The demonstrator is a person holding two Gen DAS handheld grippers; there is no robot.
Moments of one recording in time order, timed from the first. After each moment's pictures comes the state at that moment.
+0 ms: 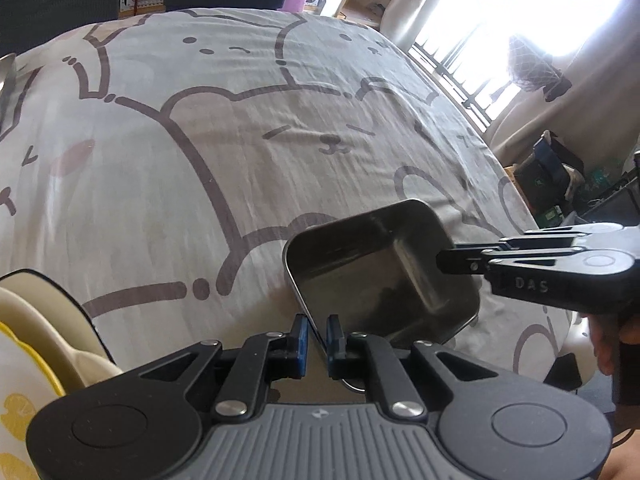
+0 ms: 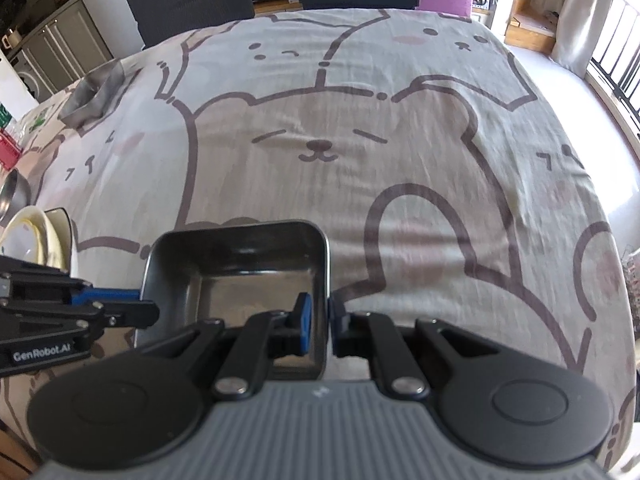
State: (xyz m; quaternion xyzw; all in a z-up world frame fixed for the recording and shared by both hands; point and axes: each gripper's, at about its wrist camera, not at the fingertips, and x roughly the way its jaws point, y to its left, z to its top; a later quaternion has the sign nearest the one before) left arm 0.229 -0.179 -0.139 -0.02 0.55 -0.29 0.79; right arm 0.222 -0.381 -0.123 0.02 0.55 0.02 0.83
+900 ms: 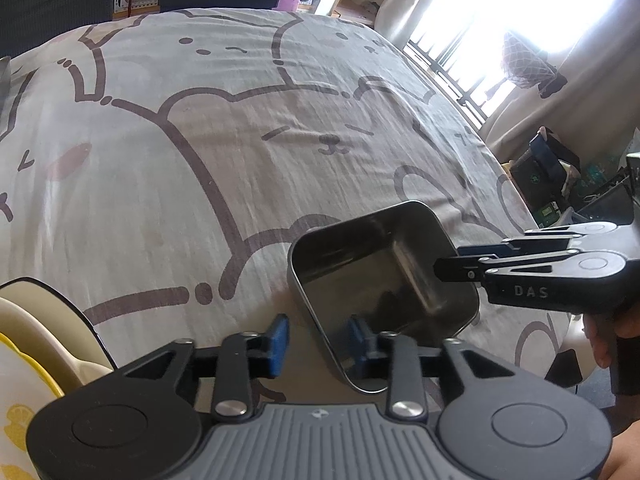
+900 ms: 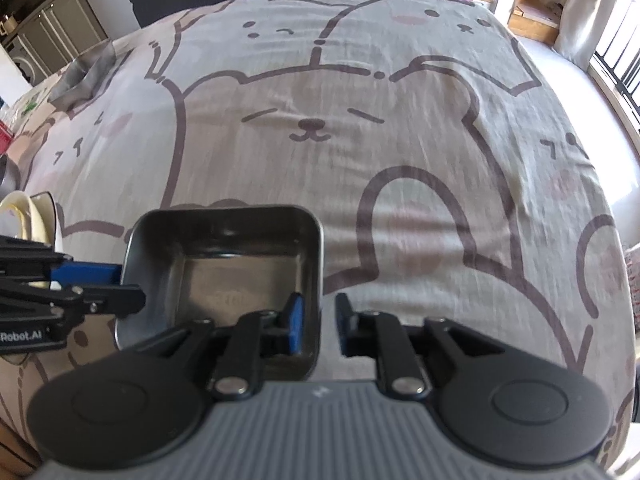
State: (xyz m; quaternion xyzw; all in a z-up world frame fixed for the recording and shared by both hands) left arm 0.232 -0.176 -0.140 -0.01 0.54 -0.29 0.79; right arm 0.226 -0.384 -0.135 0.01 0.57 0.02 0.82
